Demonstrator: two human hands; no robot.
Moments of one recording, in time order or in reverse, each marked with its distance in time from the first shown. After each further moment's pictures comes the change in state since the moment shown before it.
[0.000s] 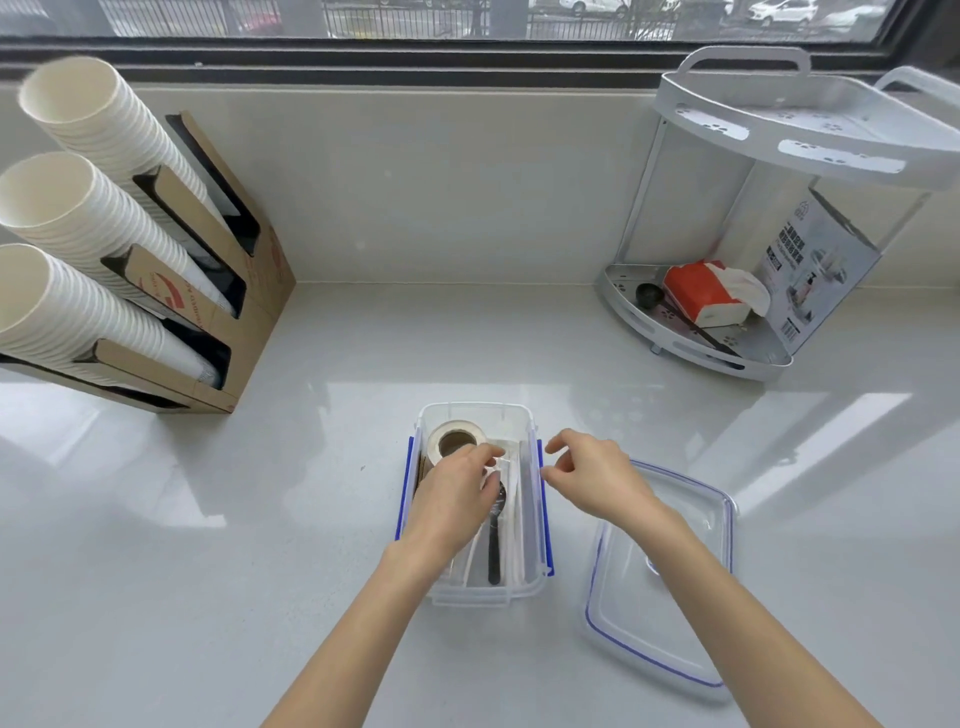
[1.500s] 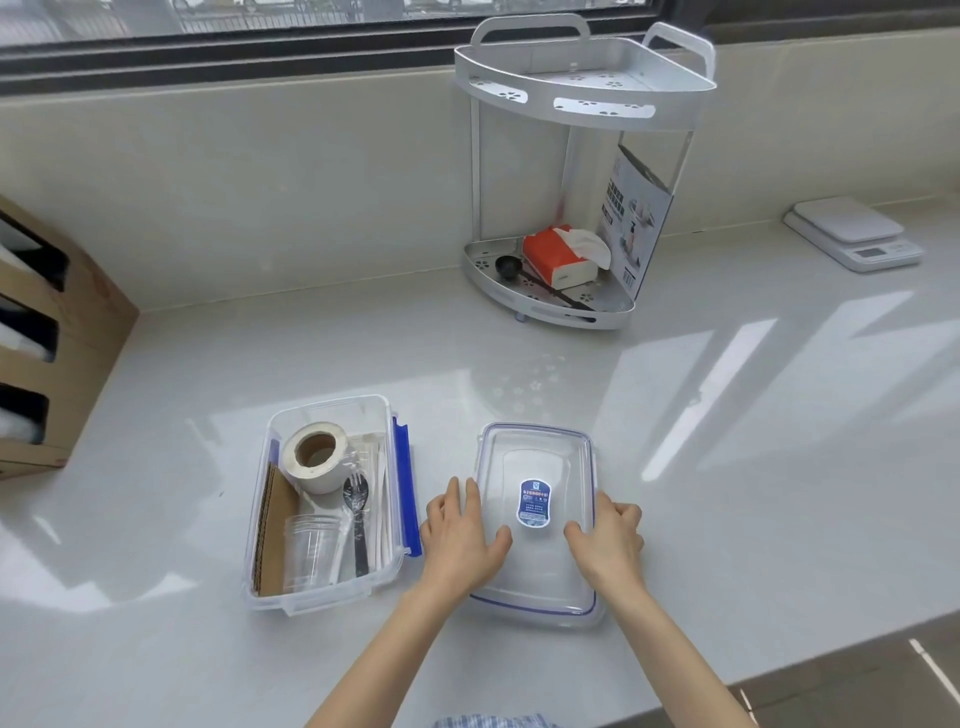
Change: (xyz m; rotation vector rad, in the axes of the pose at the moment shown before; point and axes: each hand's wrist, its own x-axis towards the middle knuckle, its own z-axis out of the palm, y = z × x) left_hand -0.021 0.073 0.131 0.192 -0.329 -0.137; right_hand -0.072 0.150 0.030 0.411 0.268 0.519
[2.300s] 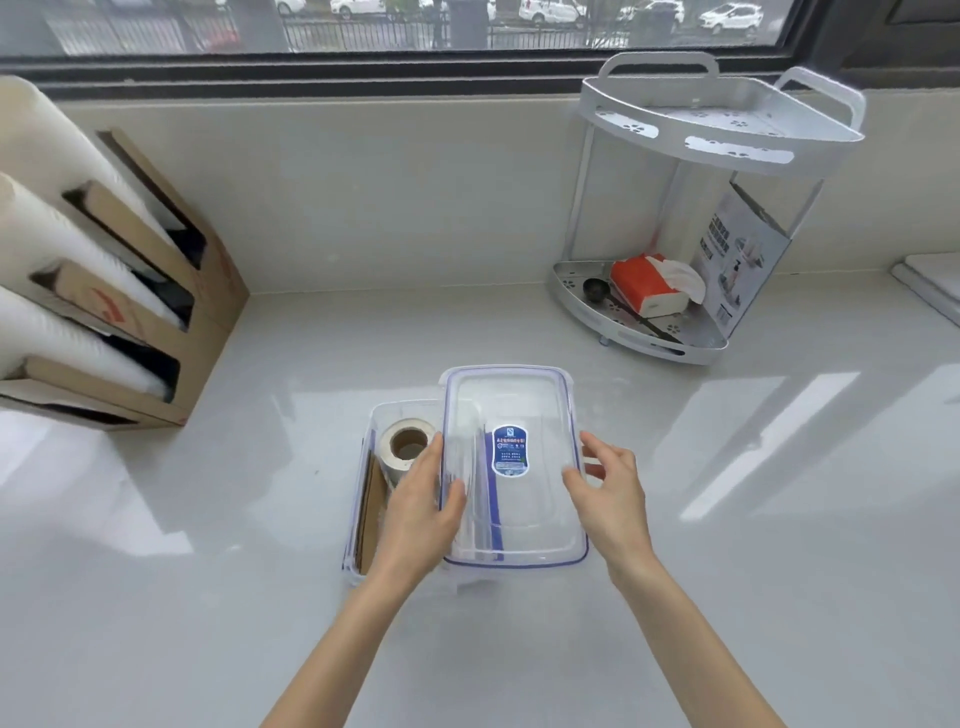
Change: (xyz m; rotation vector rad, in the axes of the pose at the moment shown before) left_hand -0.040 -0.065 -0.099 -0.473 0.421 0.116; right_hand -0.033 -0.102 0.015 0.399 -0.038 -0.352
